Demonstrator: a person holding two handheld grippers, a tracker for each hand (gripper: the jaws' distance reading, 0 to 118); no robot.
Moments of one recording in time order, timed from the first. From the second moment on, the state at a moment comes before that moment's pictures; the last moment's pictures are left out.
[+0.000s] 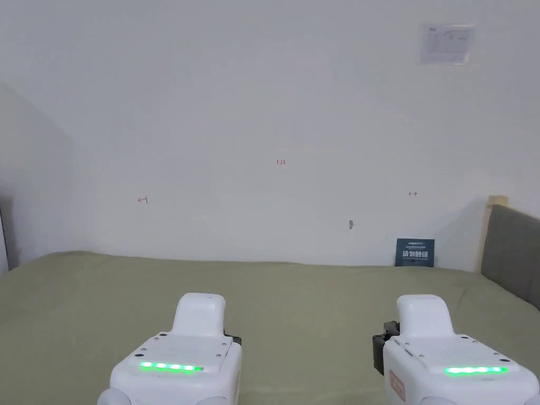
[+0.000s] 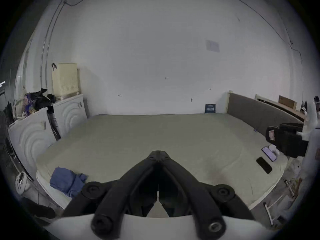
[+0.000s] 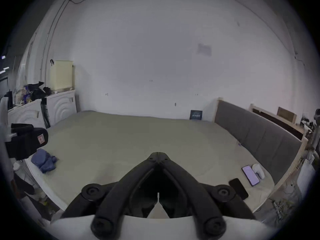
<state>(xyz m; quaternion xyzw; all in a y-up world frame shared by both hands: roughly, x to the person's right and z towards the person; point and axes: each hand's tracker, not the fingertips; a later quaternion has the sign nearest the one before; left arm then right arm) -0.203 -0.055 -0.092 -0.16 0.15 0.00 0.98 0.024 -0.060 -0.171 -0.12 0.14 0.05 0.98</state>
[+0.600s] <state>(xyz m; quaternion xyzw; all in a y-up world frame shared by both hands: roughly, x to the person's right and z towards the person) -0.197 -0.049 -0.071 -0.09 0.17 0.04 0.98 0.030 -0.055 -0.137 -0.04 0.09 0.00 0.99</state>
